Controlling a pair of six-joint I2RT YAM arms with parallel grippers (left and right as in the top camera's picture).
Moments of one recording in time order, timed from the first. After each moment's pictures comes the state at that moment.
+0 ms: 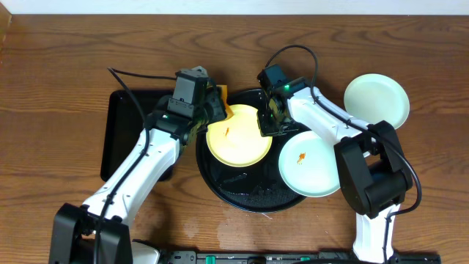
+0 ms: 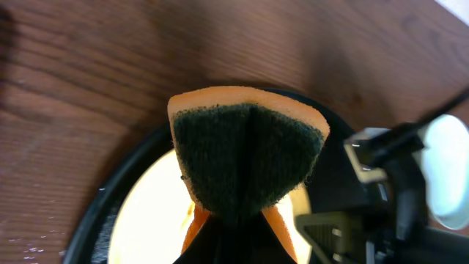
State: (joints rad) left arm -0.35 1.52 1.03 -0.36 0.13 -0.65; right arm 0.49 2.08 1.47 -0.83 -0.11 0.33
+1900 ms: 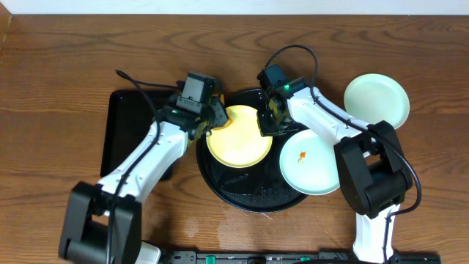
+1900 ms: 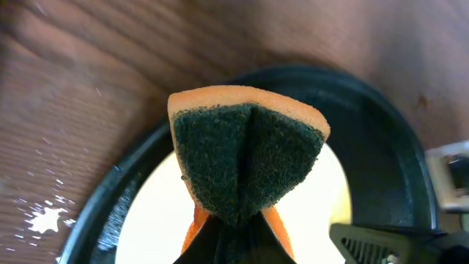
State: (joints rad) left arm -0.38 1.64 1.04 -0.42 0.08 -0.79; right arm 0.50 2.08 1.47 -0.83 -0.11 0.33
